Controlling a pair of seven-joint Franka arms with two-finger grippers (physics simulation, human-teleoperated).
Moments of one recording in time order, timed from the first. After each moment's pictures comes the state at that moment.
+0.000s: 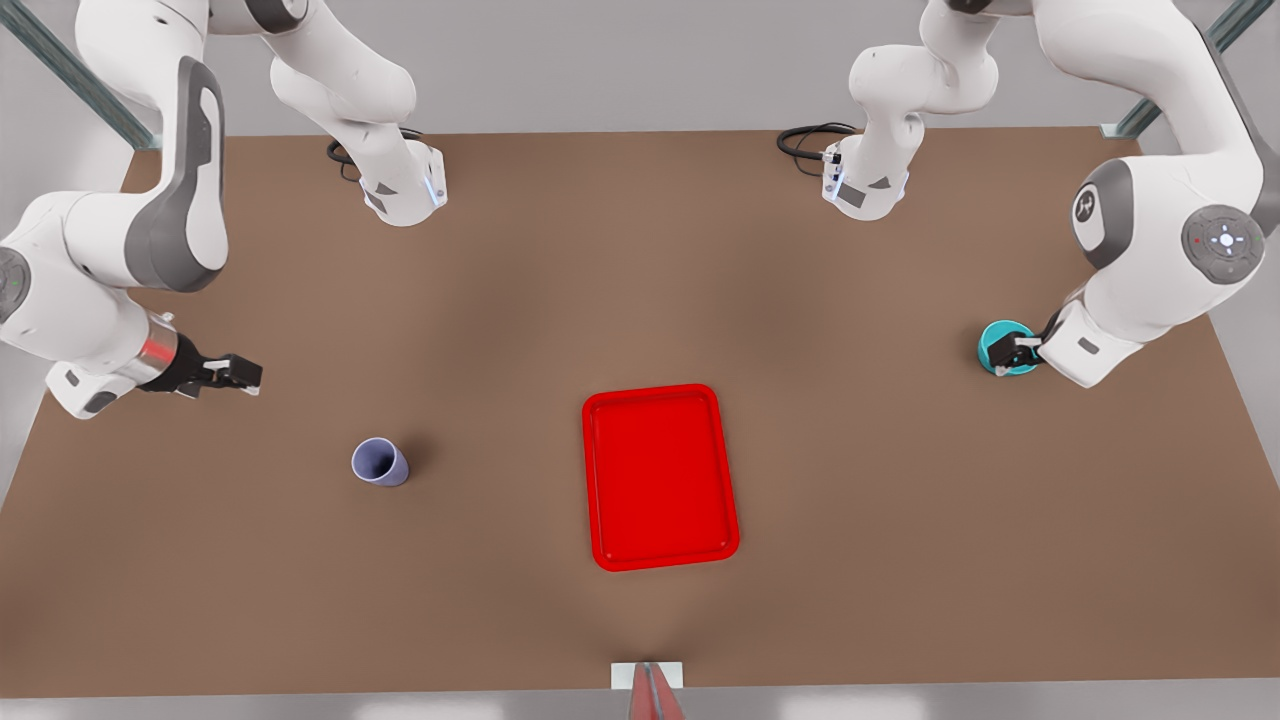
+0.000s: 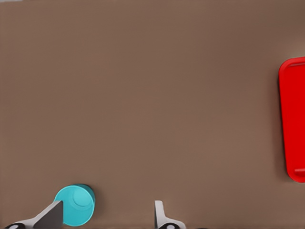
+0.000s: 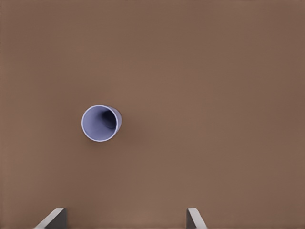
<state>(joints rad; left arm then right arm) -0.11 0.14 0.10 -1.59 0.05 1.67 0.01 -0.20 0.18 0.14 -1.57 -0.01 1.69 -0.10</state>
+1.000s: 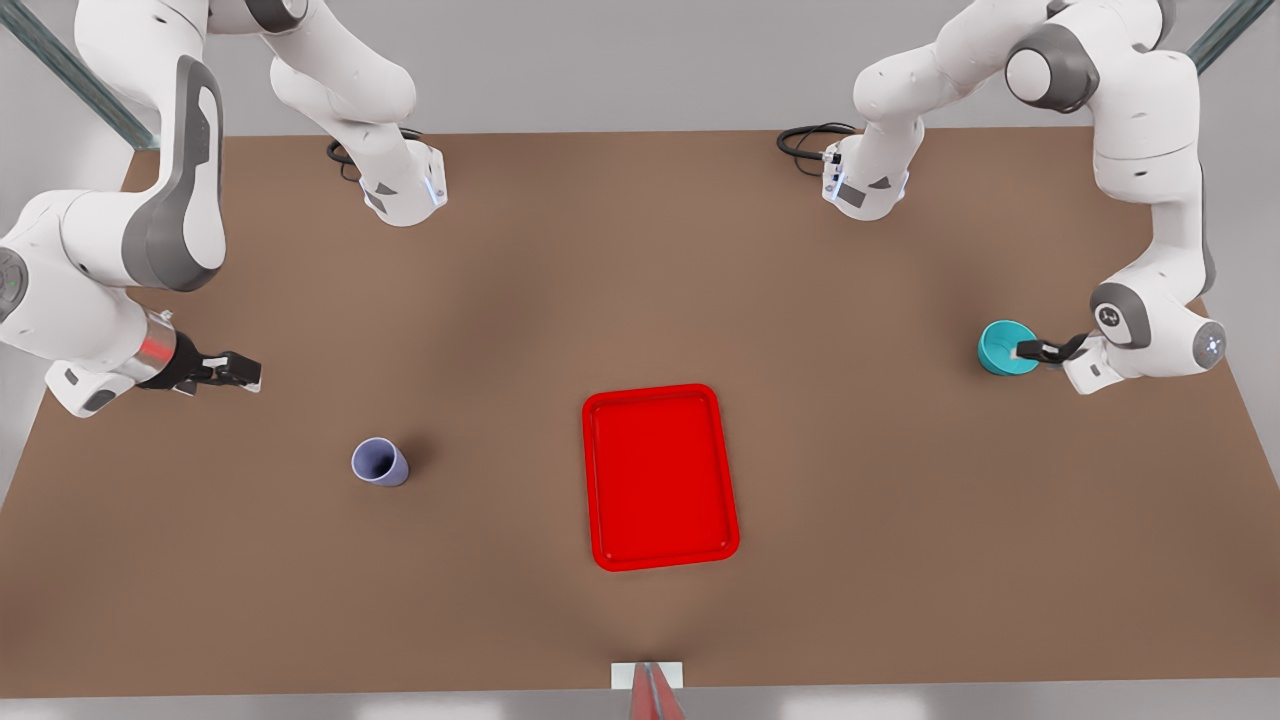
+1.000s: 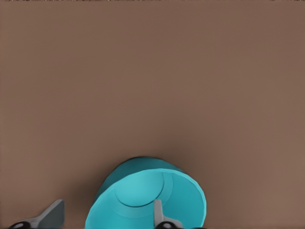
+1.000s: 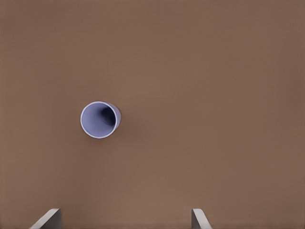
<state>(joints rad) 0.35 0.46 0.17 -2.01 -0.08 2.10 0.76 -0.20 0.18 0.14 -1.58 -0.01 1.68 -0.10</state>
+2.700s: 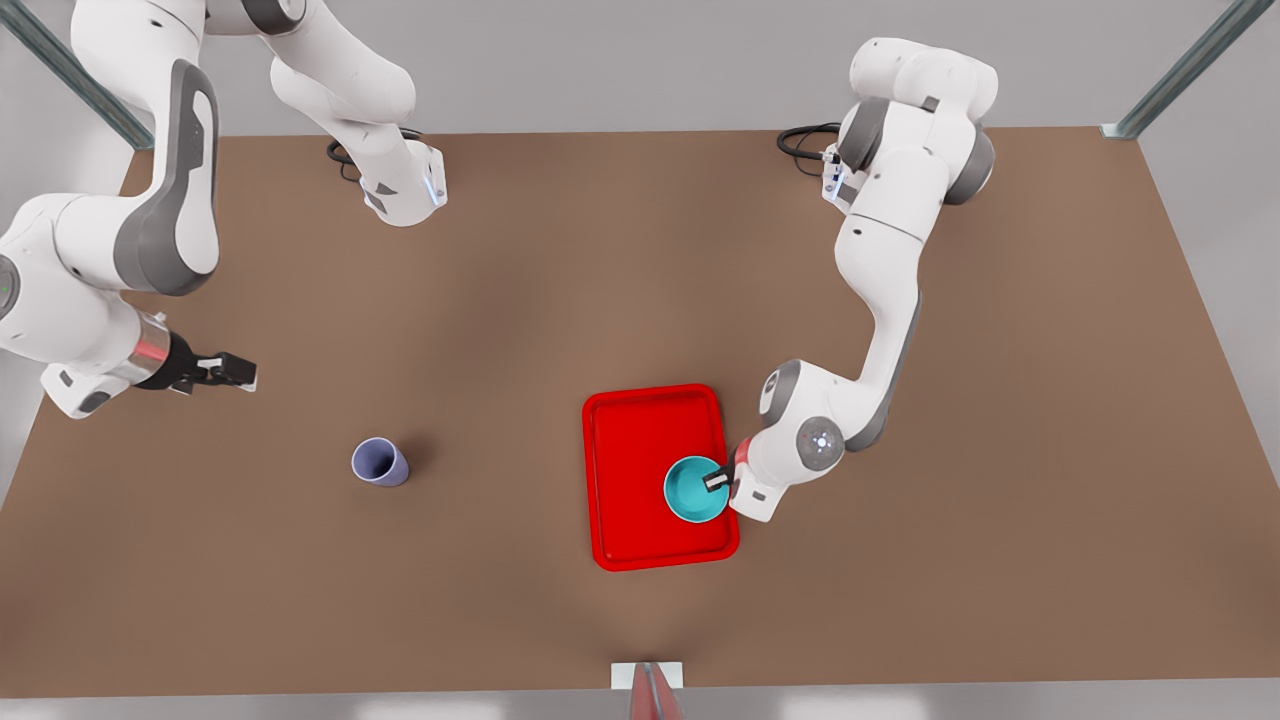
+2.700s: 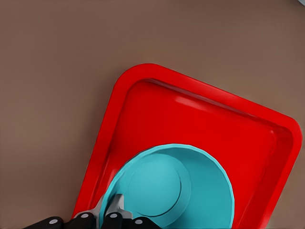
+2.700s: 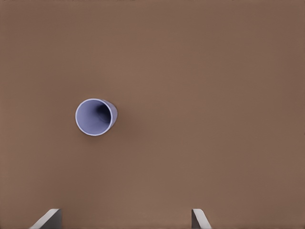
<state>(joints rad) -0.38 0.91 -0.10 -1.24 -0.27 2.18 -0.70 -0.21 0.19 0.13 -1.58 0.00 1.67 -0.11</state>
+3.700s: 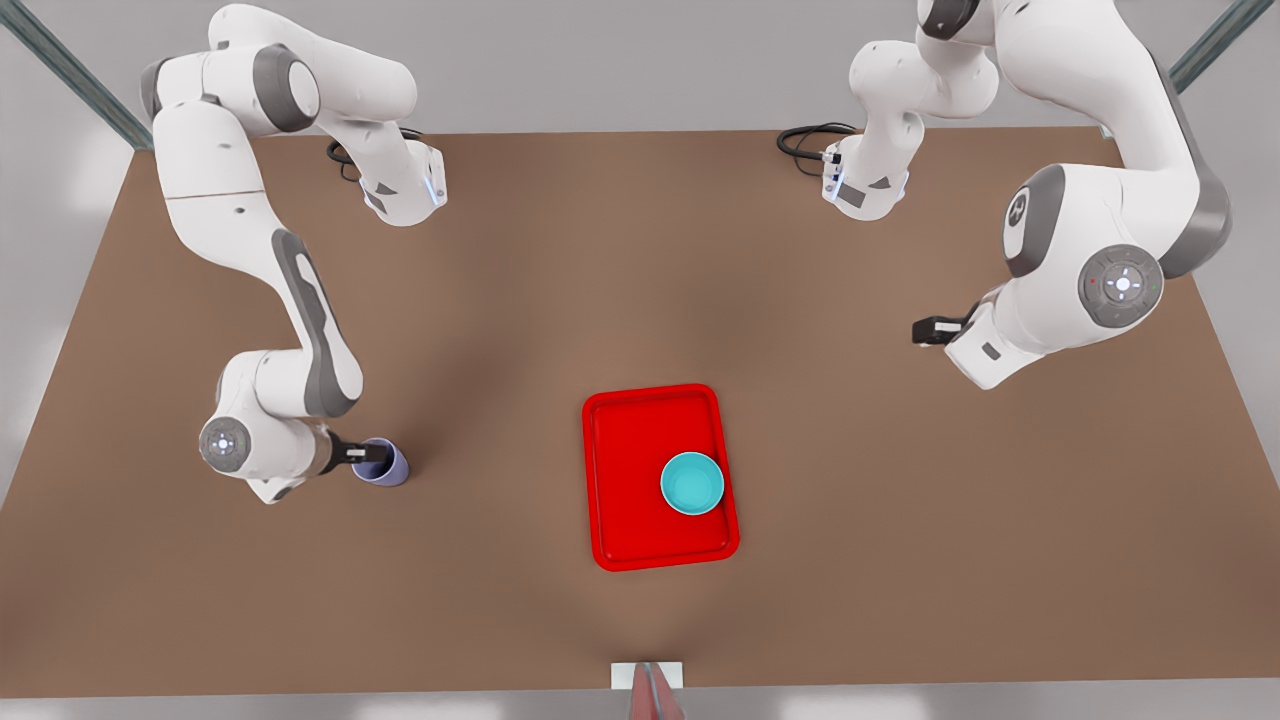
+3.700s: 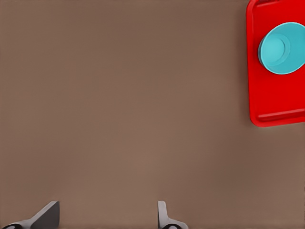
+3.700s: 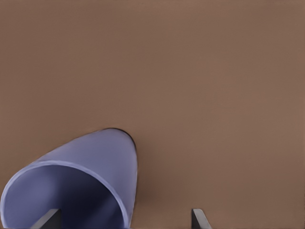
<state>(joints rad) -0.27 0.27 0.12 -1.35 0.00 1.33 -0.07 -0.12 0.59 0.15 -1.70 0.00 2.07 0.06</state>
